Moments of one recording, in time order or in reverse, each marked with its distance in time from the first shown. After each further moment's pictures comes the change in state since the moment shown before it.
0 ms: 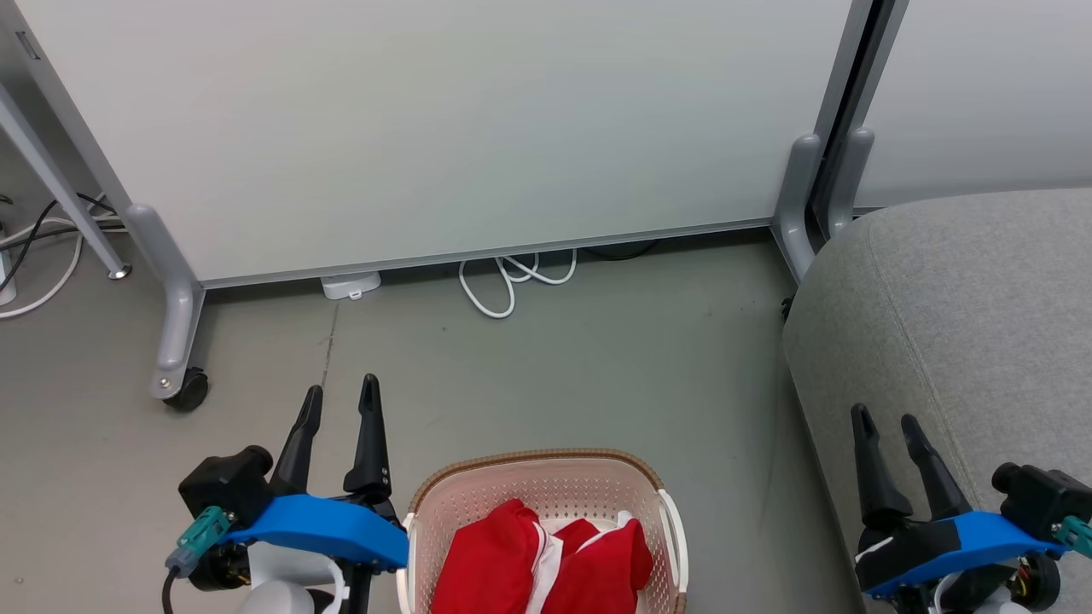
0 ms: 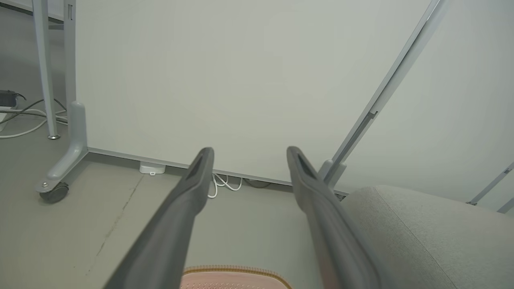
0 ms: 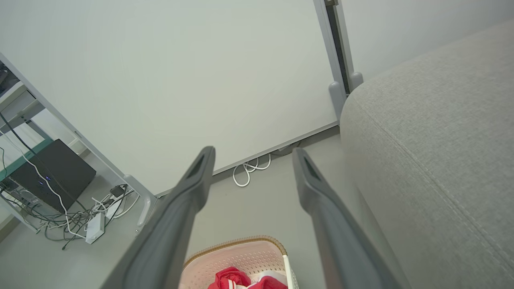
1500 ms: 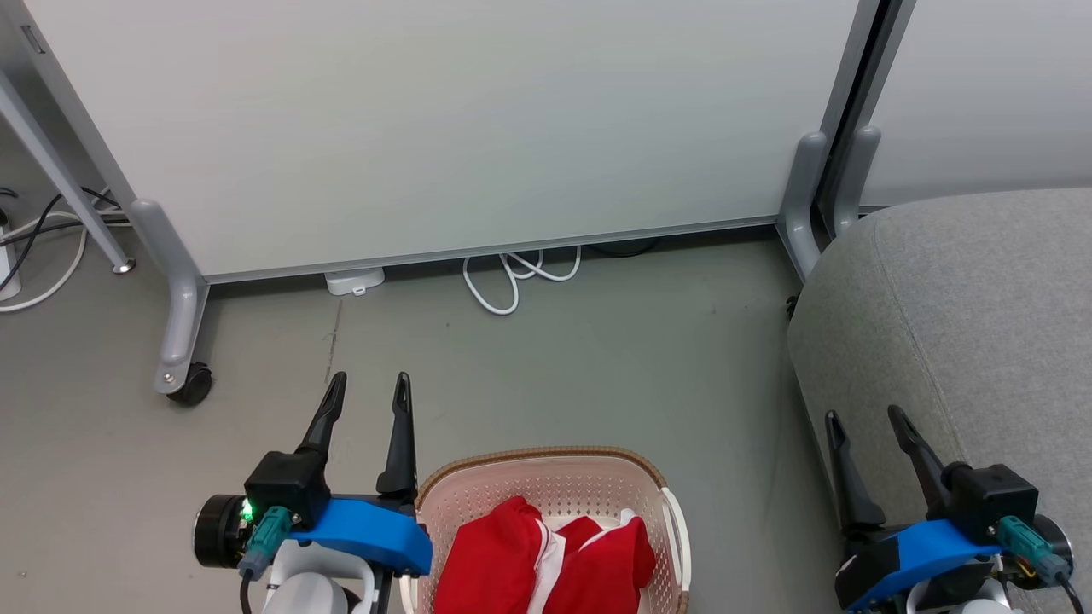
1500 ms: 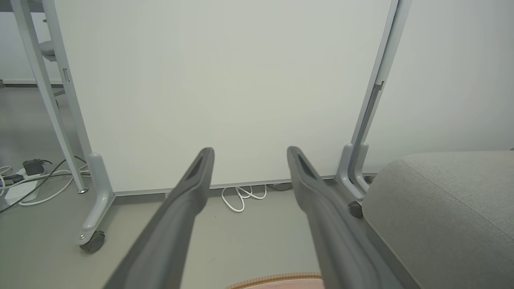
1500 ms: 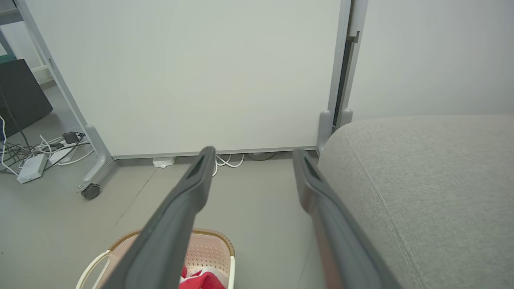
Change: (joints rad) left arm -0.035 0.003 -0.054 0.066 0.255 0.037 -0.090; right arm 0.000 -0.004 0.016 0.000 -0.369 0.001 -0.064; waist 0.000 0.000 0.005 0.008
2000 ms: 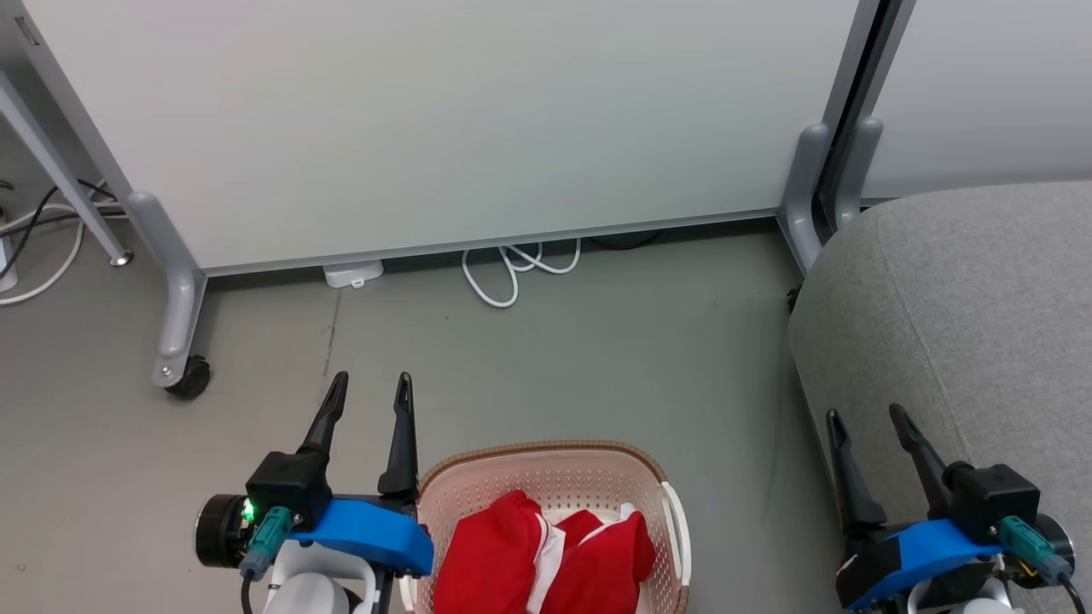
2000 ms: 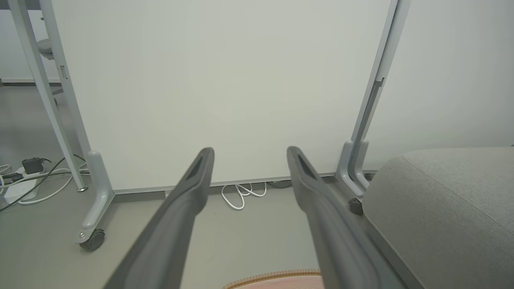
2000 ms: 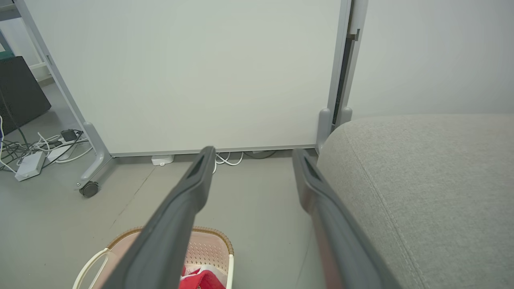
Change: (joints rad) left arm 0.000 0.000 -0.003 0.001 0.002 0.002 -0.003; right arm 0.000 0.000 -0.001 -0.003 -0.005 0.000 -0.003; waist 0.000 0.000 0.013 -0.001
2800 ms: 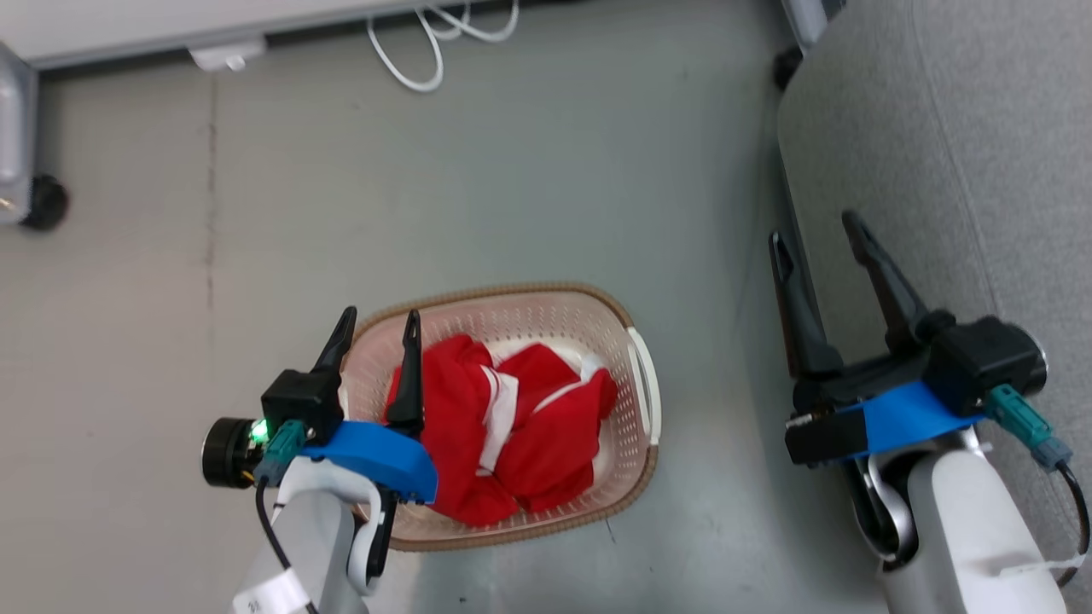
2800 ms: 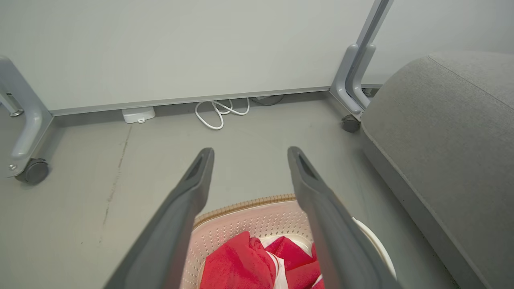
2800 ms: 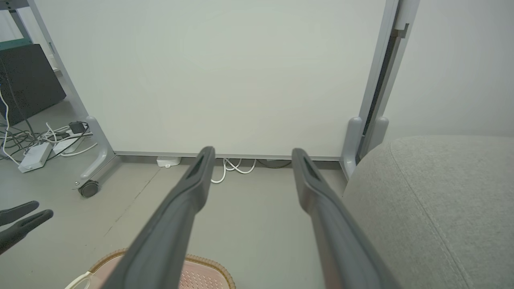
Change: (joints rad) left arm -0.180 0.000 -0.022 0.160 0.002 -0.016 -0.001; right arm -0.234 -0.001 0.120 -0.143 -0.008 0.000 0.000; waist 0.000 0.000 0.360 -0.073
